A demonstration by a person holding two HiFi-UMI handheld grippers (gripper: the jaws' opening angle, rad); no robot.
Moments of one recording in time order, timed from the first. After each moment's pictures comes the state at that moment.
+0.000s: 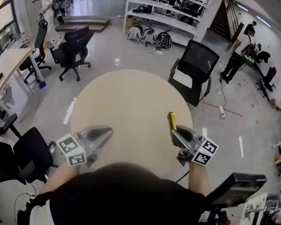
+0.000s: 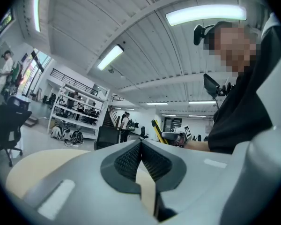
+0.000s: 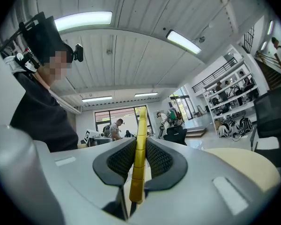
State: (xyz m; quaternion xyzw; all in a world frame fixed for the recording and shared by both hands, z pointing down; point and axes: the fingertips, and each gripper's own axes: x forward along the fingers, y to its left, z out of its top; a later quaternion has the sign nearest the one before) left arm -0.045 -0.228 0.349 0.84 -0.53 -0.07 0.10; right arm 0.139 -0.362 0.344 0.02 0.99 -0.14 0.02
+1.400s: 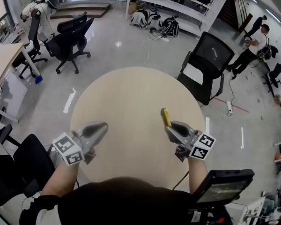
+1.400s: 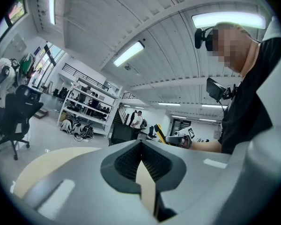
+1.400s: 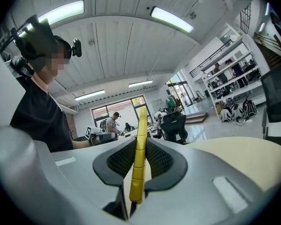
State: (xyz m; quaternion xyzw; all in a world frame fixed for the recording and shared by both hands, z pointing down) left arm -0.231 -0.345 0.422 0.81 -0.57 -0.09 0.15; right arm -0.046 -0.476 0.431 0.04 0.98 -0.20 -0.05
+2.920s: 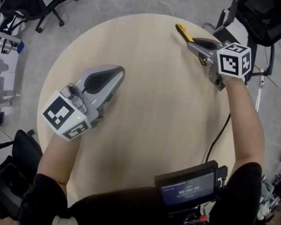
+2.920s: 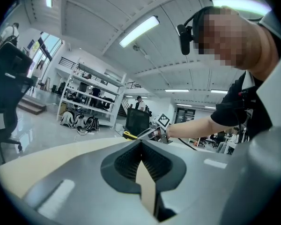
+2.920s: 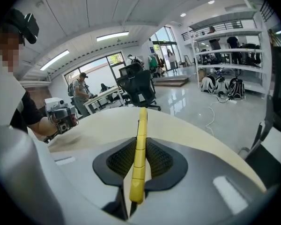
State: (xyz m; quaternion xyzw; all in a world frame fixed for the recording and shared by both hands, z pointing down) left arm -0.371 -0.696 0.683 0.81 -0.57 -0.02 0.16; right arm -0.274 -0.900 0.775 -0.01 0.93 -0.19 -0.33
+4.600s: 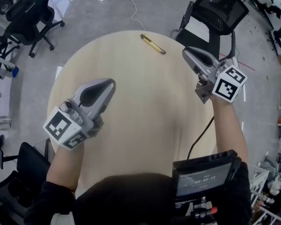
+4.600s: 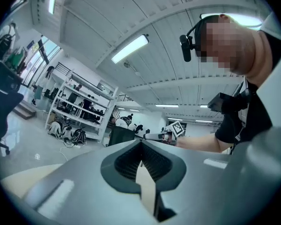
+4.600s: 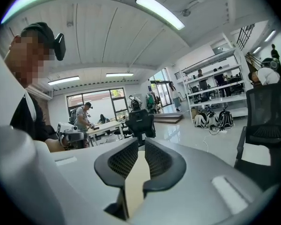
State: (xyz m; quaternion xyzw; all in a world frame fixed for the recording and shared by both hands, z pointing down) left arm -0.292 -0.615 0.506 0.83 -0.54 -0.10 0.12; right arm -0.157 -0.796 0.515 -0.08 0.98 -0.16 -0.11
